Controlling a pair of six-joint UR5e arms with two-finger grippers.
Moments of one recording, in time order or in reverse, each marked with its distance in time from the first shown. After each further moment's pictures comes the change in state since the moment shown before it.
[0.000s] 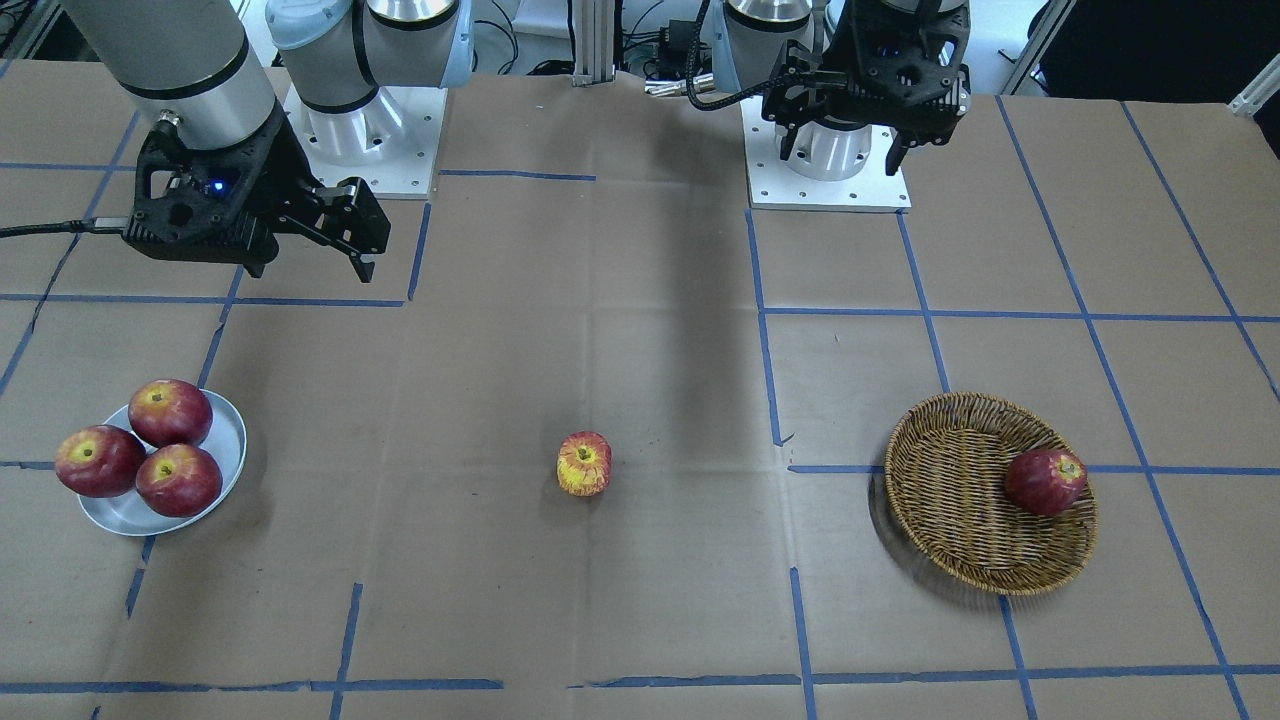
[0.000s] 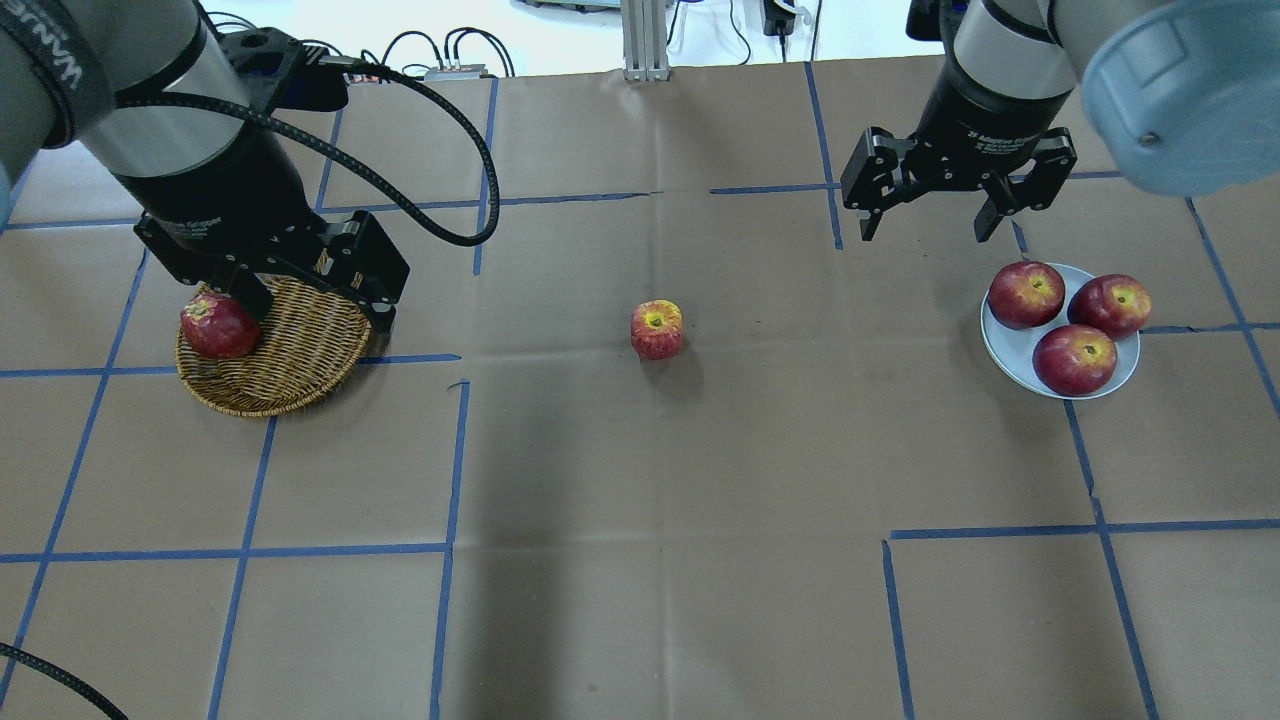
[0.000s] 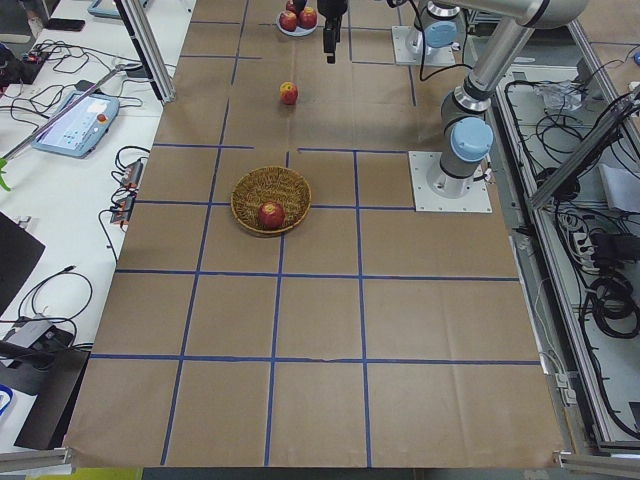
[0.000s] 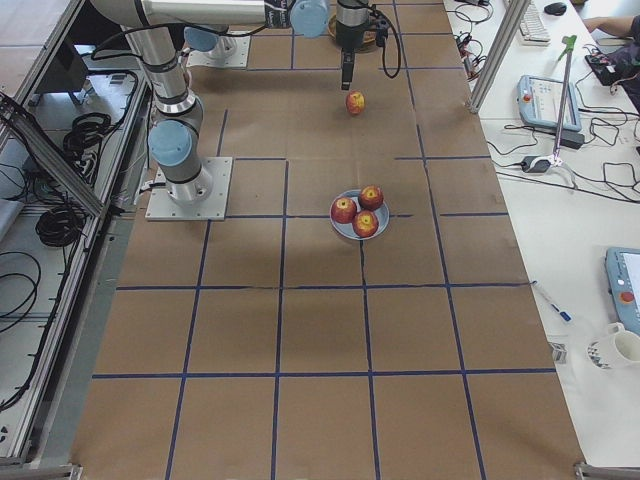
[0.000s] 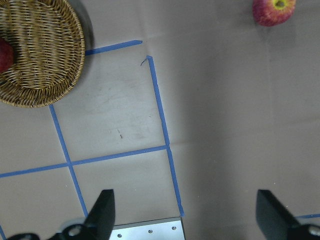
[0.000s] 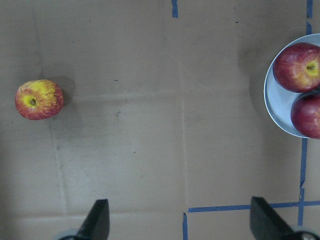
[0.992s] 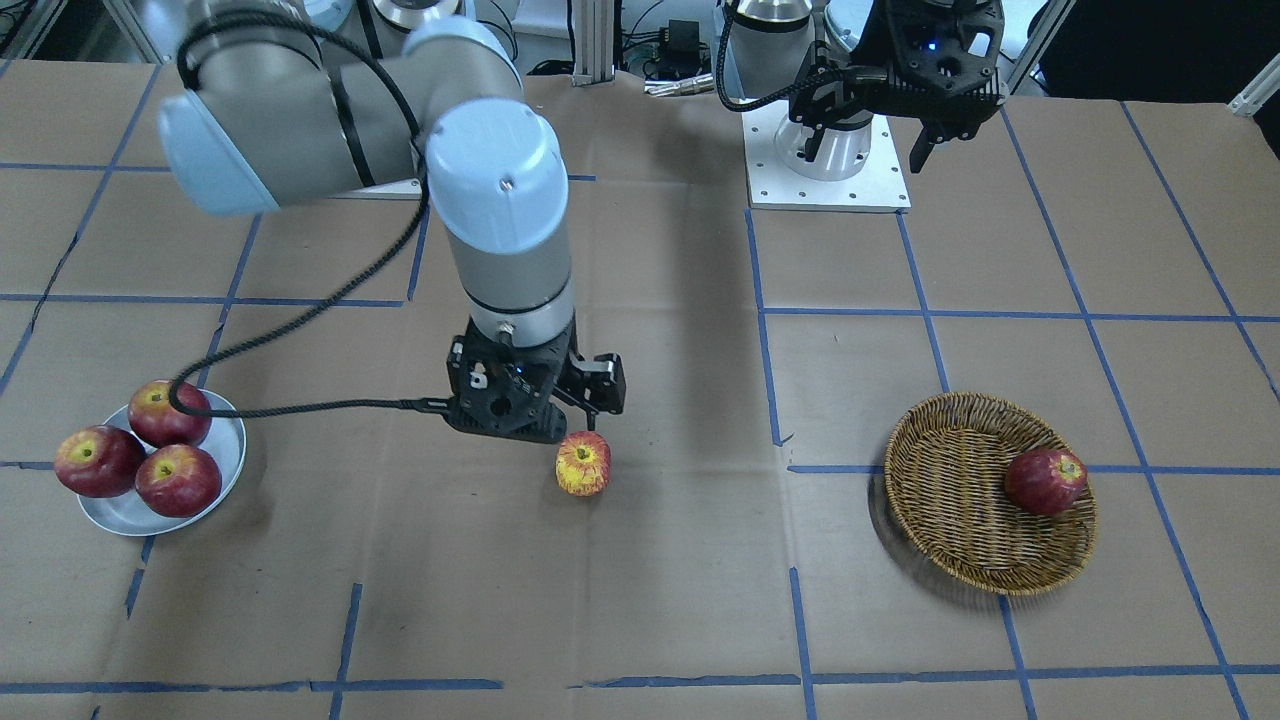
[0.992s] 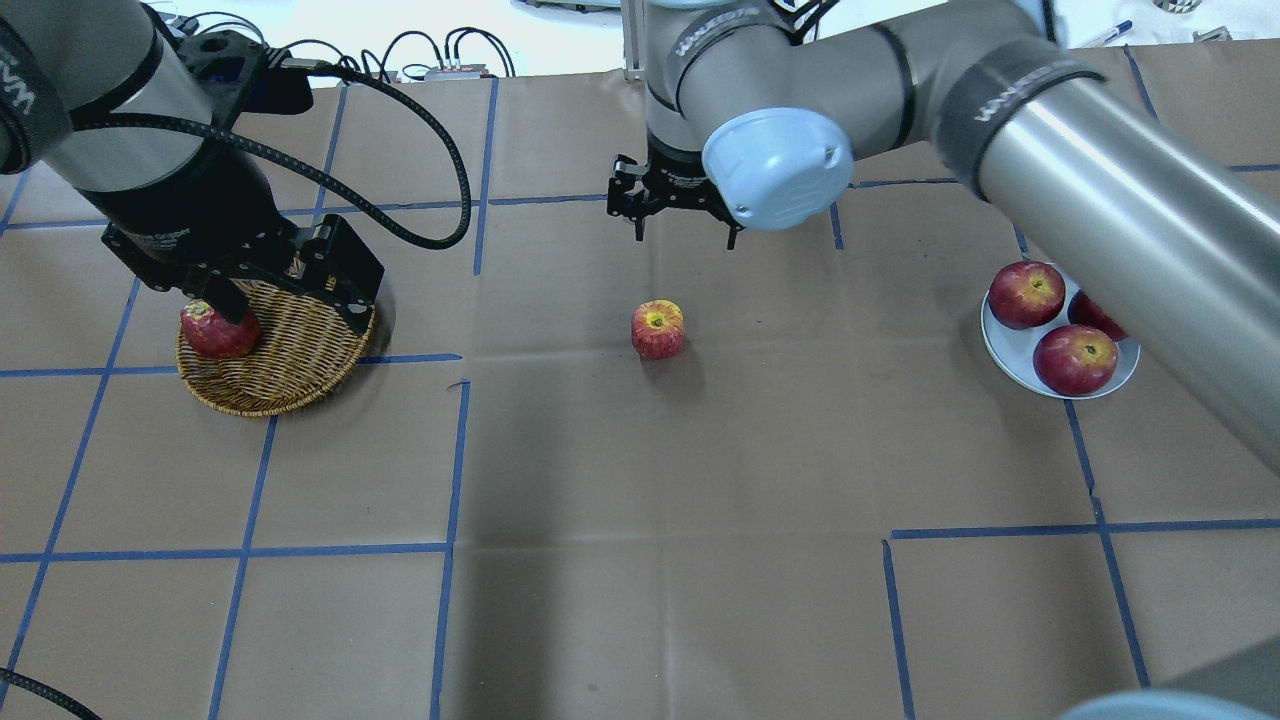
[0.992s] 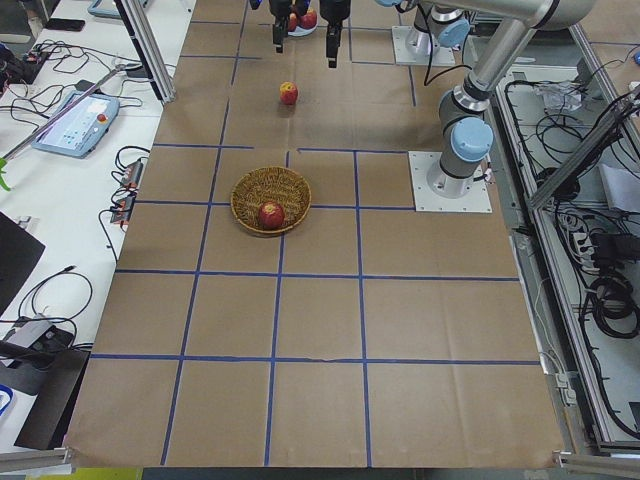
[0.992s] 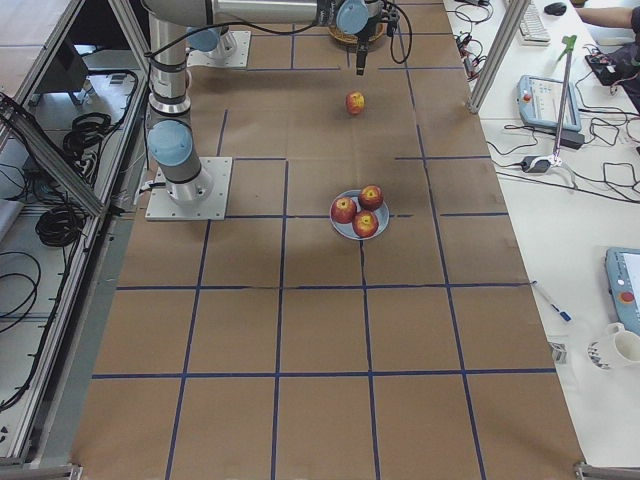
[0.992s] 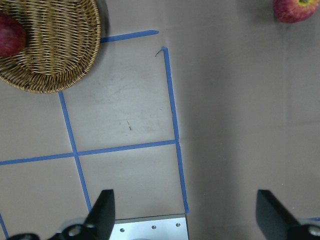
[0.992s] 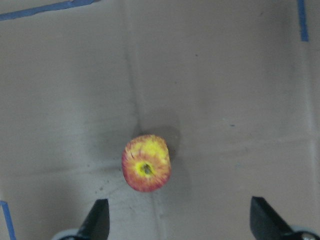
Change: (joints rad) left arm 0.027 0.036 -0.038 0.051 0.007 0.000; right arm 0.313 0.407 -0.154 -0.321 -0.010 0.398
